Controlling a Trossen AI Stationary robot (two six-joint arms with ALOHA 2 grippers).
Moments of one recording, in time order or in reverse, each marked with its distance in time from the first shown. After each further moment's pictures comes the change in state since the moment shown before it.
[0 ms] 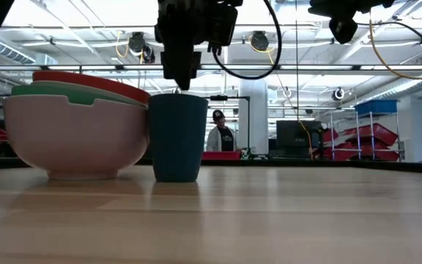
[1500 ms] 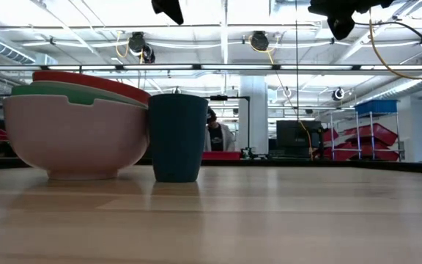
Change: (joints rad) left arm 0.186 -0.295 0.213 -0.180 -0.386 0.308; right arm 0.003 0.001 0.000 0.000 -0.009 -0.165
